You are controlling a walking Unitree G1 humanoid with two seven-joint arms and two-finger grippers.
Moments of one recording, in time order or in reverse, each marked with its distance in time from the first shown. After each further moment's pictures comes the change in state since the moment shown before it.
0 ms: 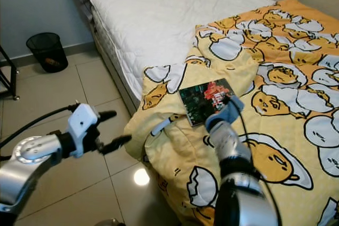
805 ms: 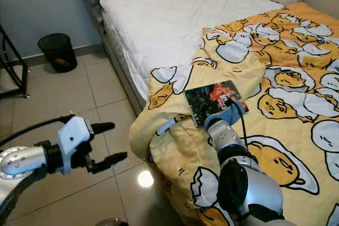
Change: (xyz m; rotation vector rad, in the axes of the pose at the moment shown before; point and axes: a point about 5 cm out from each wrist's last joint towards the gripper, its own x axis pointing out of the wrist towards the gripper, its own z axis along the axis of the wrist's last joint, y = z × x) left arm -0.023 -0.024 0.008 0.041 0.012 -0.047; right arm 0.008 -0.002 -0.007 0.172 0.025 -0.059
